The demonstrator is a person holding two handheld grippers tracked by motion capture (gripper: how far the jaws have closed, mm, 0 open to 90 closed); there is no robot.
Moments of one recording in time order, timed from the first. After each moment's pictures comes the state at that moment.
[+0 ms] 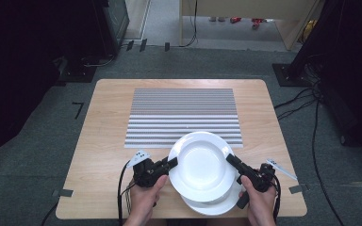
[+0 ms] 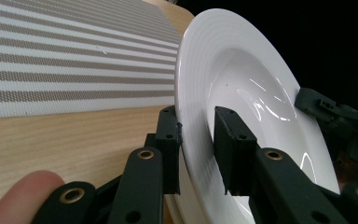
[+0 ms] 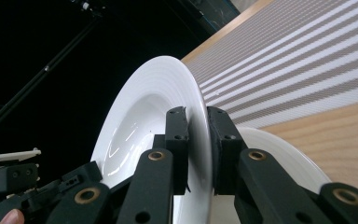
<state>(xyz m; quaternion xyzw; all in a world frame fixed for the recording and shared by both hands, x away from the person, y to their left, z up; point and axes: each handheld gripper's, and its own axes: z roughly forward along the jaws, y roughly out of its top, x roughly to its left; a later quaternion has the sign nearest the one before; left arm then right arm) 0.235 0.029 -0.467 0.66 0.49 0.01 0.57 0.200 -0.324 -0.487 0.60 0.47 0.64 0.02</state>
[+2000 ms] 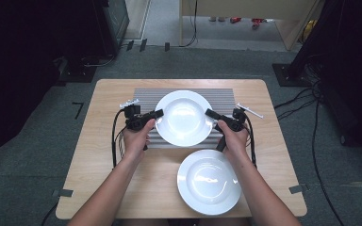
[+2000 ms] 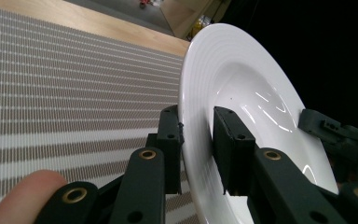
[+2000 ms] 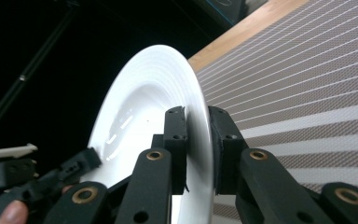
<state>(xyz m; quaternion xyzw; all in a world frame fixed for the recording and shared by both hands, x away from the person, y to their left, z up) 0.406 0.059 -0.450 0.64 0.54 0.03 0.54 0.386 -0.287 -0.477 0.63 0.48 0.60 -0.04</state>
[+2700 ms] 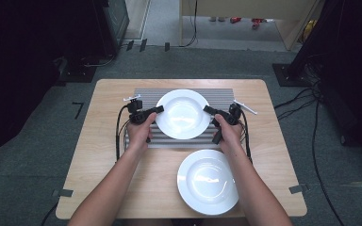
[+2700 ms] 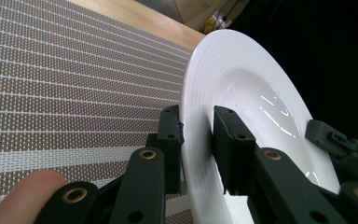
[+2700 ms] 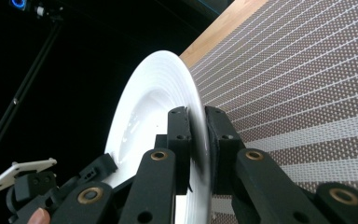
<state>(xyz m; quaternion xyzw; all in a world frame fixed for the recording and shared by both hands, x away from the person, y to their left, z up) 0.448 0.060 -0.483 0.62 0.59 0.00 0.53 0.424 -0.286 -0.504 0.67 0.44 0.59 -0.08</state>
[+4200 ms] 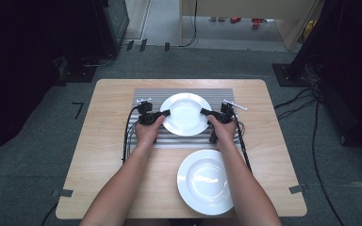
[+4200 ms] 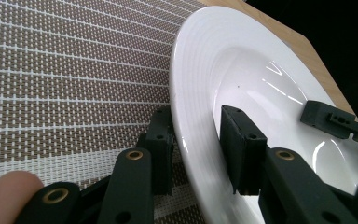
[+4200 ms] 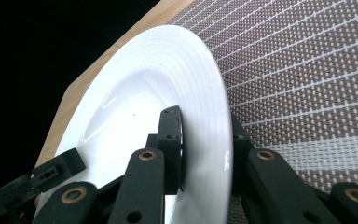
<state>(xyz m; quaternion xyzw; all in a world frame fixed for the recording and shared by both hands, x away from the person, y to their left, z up) 0.471 0.037 -0.524 0.65 0.58 0.00 0.48 0.456 -0.273 -0.538 0.68 0.51 0.52 -0.02</state>
